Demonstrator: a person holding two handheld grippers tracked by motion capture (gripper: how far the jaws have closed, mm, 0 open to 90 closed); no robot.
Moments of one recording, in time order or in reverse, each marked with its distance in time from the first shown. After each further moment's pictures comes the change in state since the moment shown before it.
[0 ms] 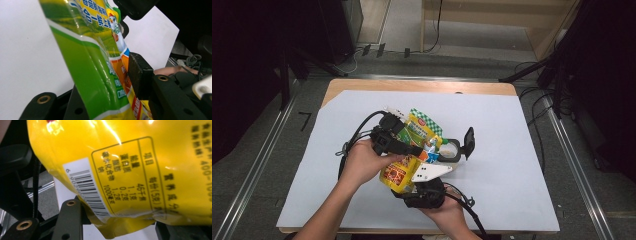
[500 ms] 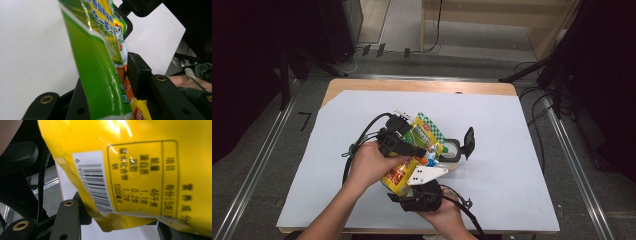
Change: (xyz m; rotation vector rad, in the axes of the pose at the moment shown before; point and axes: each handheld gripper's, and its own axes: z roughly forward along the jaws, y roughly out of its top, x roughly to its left) left arm -0.005 0.004 0.015 0.036 0.026 -0.053; right arm 0.009 0.002 0.004 0.018 0.020 -0.014
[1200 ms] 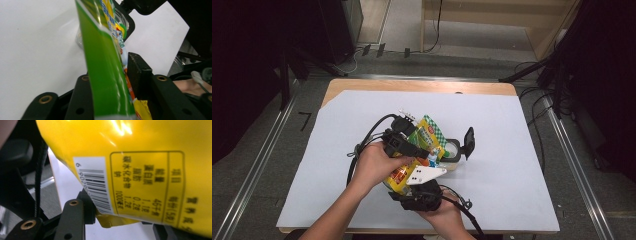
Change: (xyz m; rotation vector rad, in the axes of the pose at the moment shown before) left arm -0.001 0.004 0.011 0.030 -0.005 -0.001; right arm 0.000 0.000 0.001 0.022 -0.033 0.016
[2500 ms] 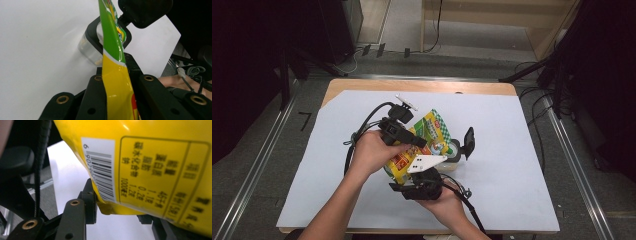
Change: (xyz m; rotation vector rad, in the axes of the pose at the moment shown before) left arm 0.007 0.022 -0.020 0.000 -0.020 -0.023; right arm -0.017 0.019 -0.002 0.007 0.032 -0.008
